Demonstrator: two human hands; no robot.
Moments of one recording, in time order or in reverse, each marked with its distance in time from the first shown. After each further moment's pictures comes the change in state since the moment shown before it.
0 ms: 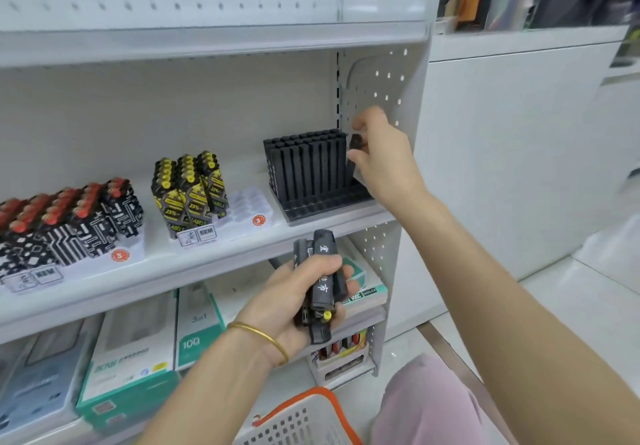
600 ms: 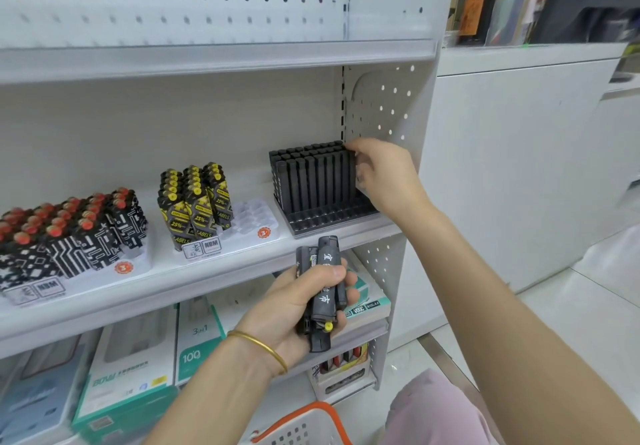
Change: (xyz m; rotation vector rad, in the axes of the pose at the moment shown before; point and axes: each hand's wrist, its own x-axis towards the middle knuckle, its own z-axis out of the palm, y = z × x) left_hand 0.005 0.006 -0.006 0.025 -0.082 0.037; right_hand 0.006 0.006 0.007 0.019 -0.059 0.033
